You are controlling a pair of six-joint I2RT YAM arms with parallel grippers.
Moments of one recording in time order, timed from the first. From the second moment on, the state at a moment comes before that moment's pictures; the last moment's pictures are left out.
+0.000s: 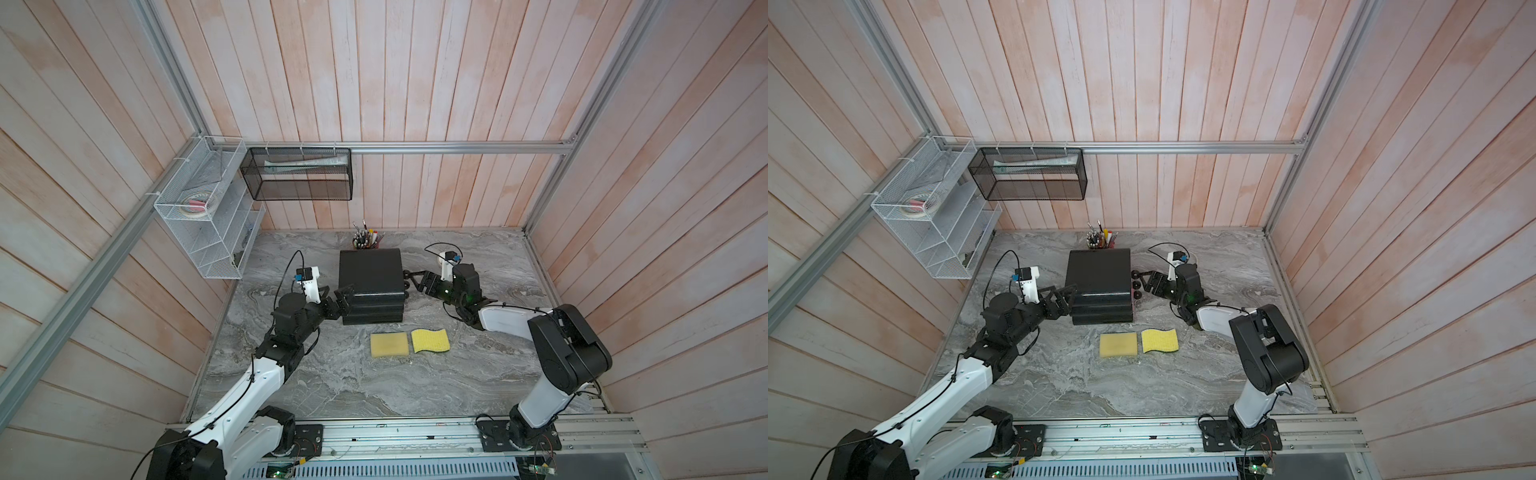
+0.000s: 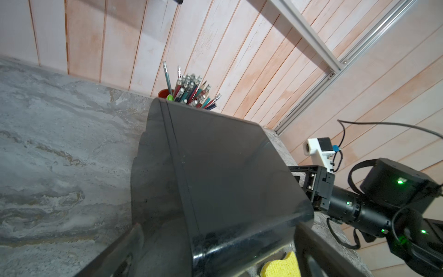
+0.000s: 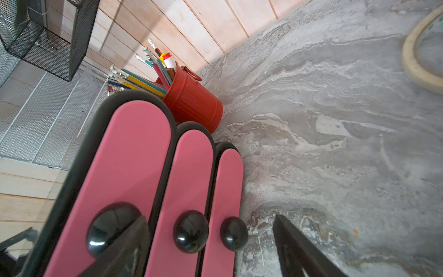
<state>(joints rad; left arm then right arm) -0.30 1.01 0.49 0.27 0.22 -0.48 0.45 1.70 0.82 0.49 -0.29 0.73</state>
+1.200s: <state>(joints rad) -0.30 1.36 0.58 0.46 0.36 -0.52 0.47 1.75 0.87 0.50 -0.28 0.74</state>
